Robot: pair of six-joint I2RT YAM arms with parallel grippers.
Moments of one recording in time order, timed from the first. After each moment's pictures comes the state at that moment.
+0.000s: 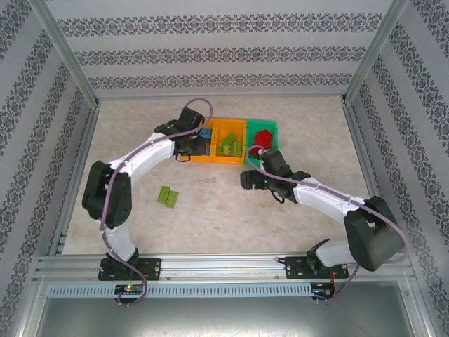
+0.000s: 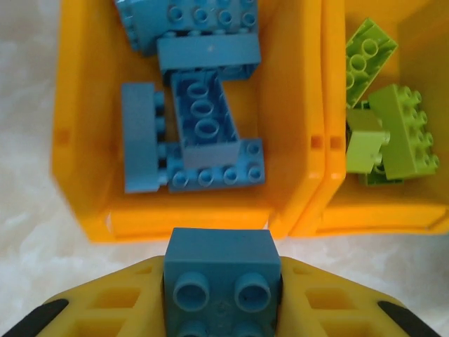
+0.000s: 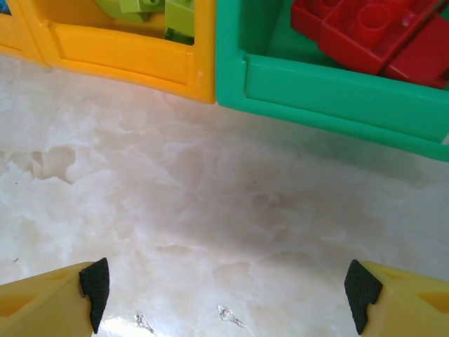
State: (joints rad) left arm -0.43 1.84 1.46 -0.66 -0.04 -0.43; right arm 0.53 1.36 0.71 -0.22 -0.01 0.41
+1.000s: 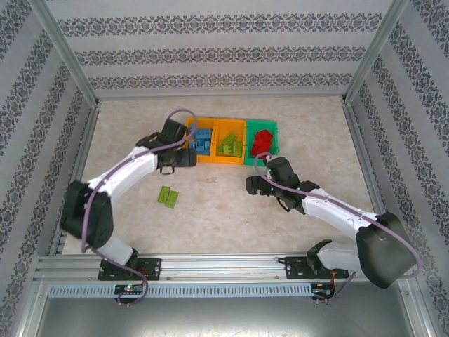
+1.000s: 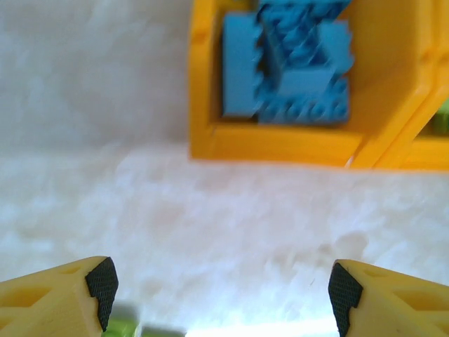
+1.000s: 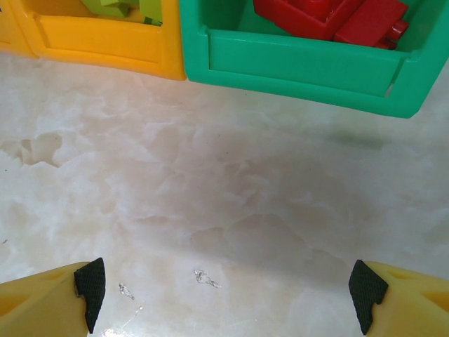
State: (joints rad) left arm -0.39 1.54 1.14 -0.68 -0.10 -0.43; right arm 0.53 1.24 0.60 -0.21 0.02 0.43
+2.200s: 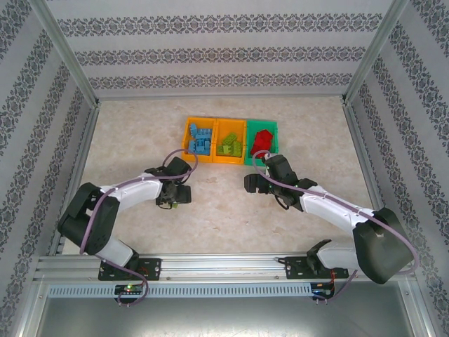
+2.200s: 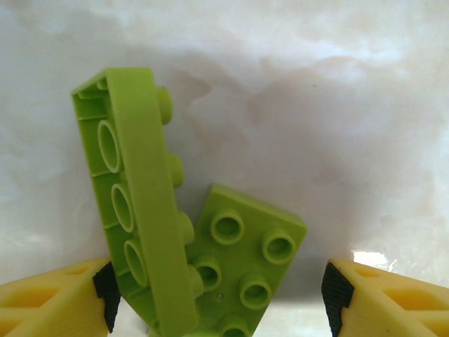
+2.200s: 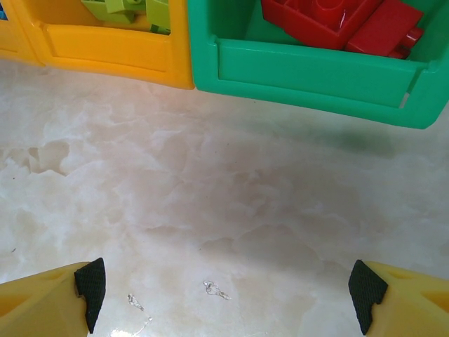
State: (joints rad) left arm -0.50 1.55 0.79 -0.58 -0.11 -0.62; right arm 0.53 1.27 0.63 -0.20 0.01 0.44
